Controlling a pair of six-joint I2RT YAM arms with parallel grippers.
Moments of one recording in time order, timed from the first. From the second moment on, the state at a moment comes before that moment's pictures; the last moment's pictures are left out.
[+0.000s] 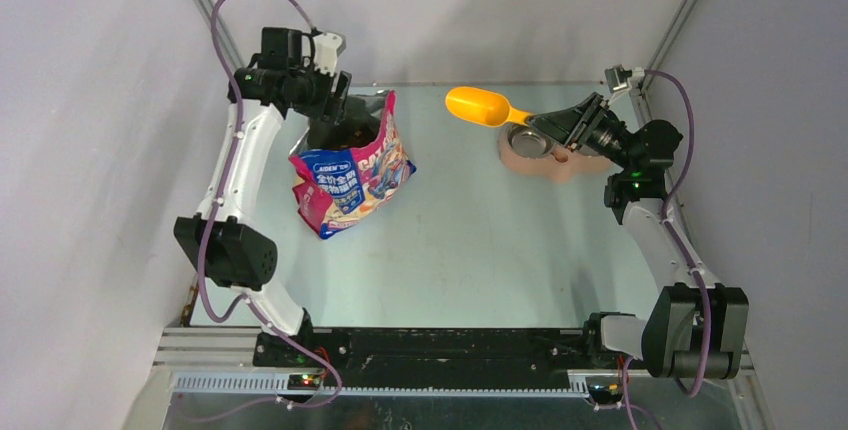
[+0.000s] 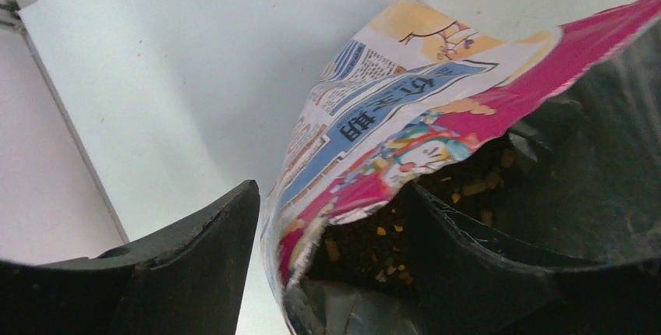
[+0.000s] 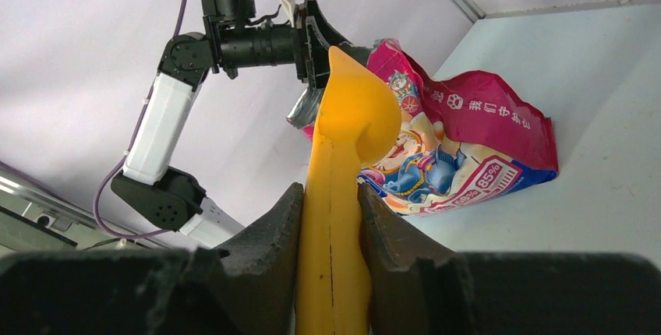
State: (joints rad) left arm -0.12 1.69 1.89 -0.98 0.14 0.27; right arm -0.03 1.23 0.85 0.75 -1.00 1.19
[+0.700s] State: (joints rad) left arm 0.18 1.74 2.10 -1.08 0.52 0.12; right arm -0.03 1.23 0.85 0.73 -1.00 1.18
